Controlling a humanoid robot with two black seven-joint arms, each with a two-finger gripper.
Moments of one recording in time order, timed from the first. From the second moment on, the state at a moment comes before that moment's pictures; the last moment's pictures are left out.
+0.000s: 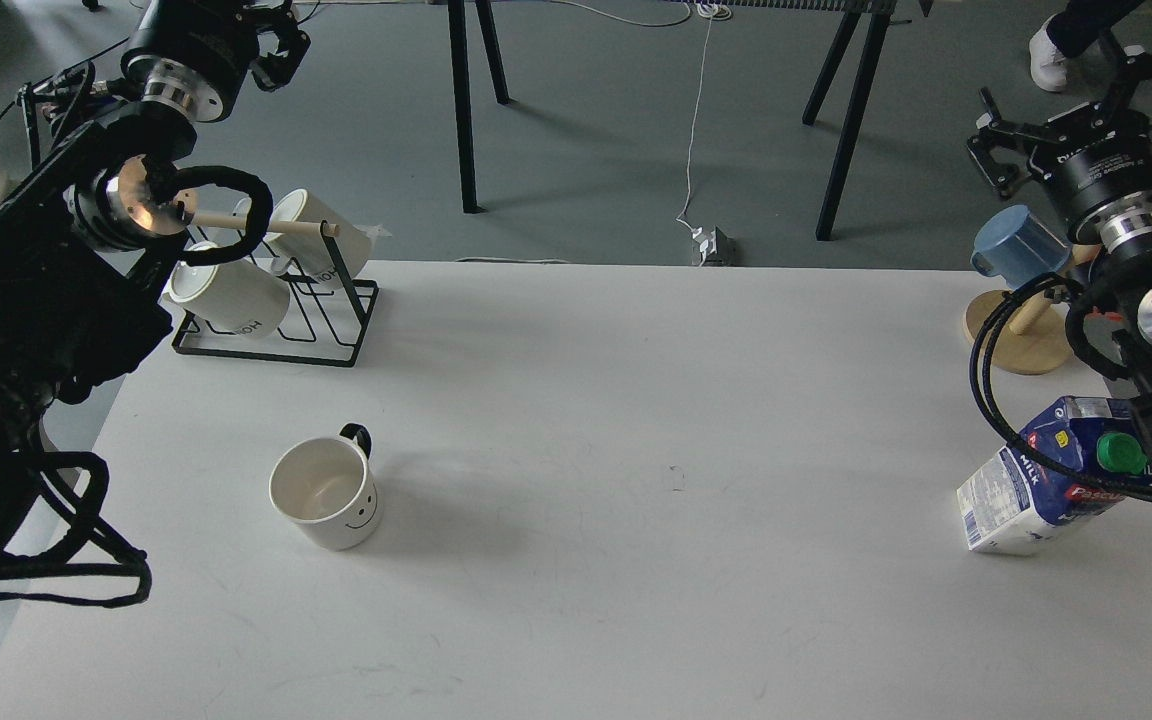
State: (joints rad) left arm -1.06 0.24 -0.82 -0.45 0.06 -0.30 -0.29; right arm 0.77 -0.39 1.05 0.56 0.28 0.49 0.02
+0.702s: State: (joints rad) left arm -0.92 0.50 -0.67 -0.86 0.16 -0.47 -0.28; right arm 0.79 -0.49 0.94 0.58 0.28 0.49 0.06
